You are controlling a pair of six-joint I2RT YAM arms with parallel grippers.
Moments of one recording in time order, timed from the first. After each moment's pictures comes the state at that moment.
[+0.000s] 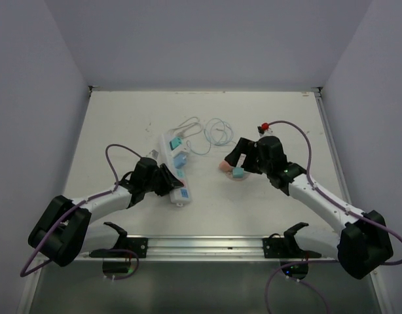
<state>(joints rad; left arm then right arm) -0.49 1.24 0.39 0.09 0.21 -0.99 0.47 1.13 0.69 -0.16 -0.04 0.72</state>
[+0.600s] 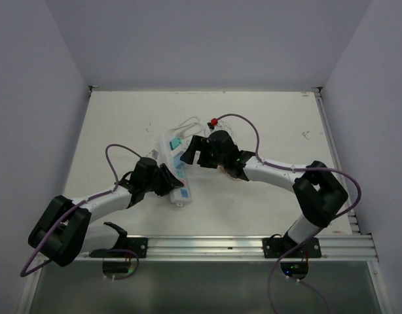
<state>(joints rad) -0.49 1.24 0.39 0.09 0.21 -0.99 0.78 1.63 0.99 0.09 -0.04 0.85</state>
